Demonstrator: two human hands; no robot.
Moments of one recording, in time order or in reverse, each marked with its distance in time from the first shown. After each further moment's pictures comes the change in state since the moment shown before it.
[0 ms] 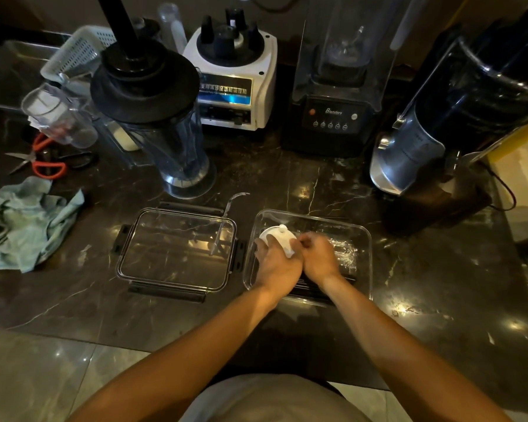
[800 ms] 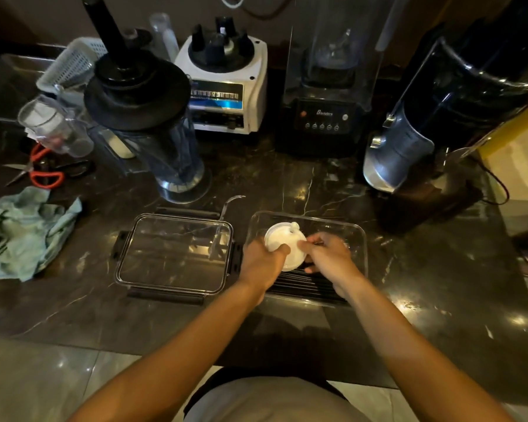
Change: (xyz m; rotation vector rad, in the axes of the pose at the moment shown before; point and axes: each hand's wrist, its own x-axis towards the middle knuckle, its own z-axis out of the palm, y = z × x) left_hand -0.005 0.009 -0.021 -0.184 0.093 0.010; right_hand -0.024 -0.012 -0.039 0.320 -0.094 0.163
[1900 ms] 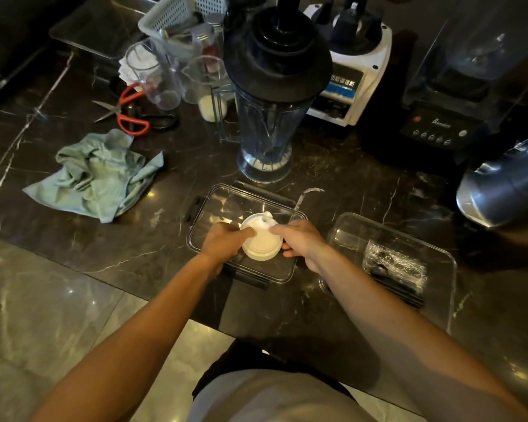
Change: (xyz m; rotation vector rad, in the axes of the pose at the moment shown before) left_hand 0.050 -0.092 -0.204 -0.082 0.142 -0.115; right_hand 0.027 -0.047 0.199 -0.291 -0.280 0.121
